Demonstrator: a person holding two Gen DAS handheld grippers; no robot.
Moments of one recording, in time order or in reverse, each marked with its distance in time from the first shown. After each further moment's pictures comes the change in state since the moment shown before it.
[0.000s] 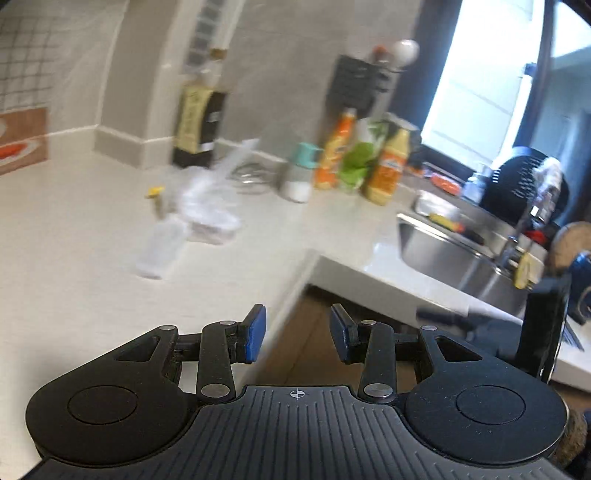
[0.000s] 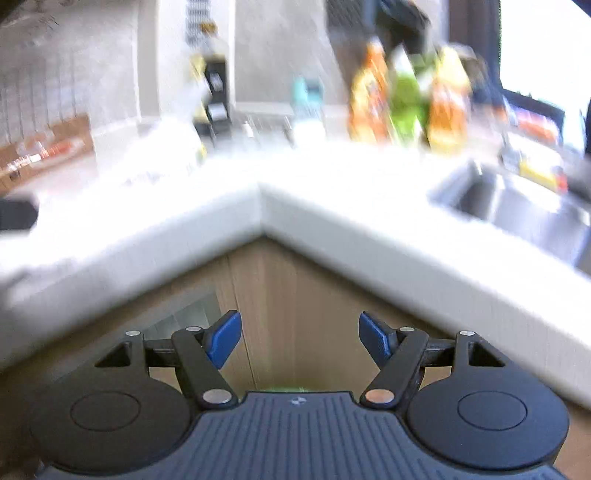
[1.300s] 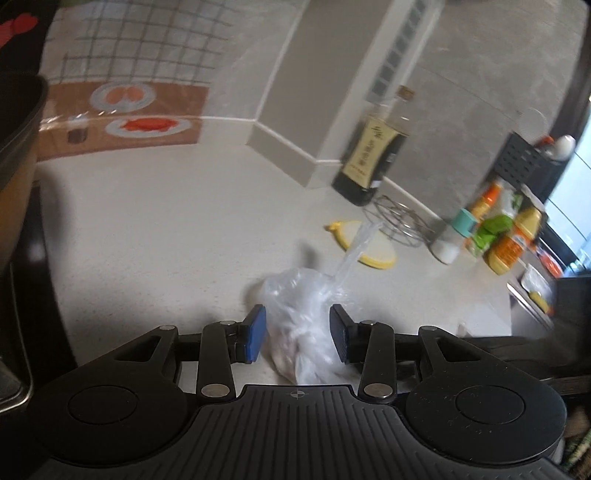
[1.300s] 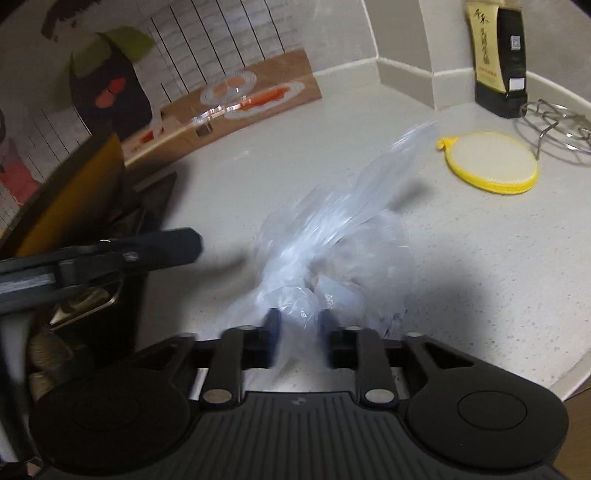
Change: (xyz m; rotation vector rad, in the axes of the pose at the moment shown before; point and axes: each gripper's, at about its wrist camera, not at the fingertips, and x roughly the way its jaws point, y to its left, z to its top) left arm -0.028 0.147 0.047 -0.287 -0.013 0.267; right arm 0.082 0.193 0.110 -0.116 0.308 0.647
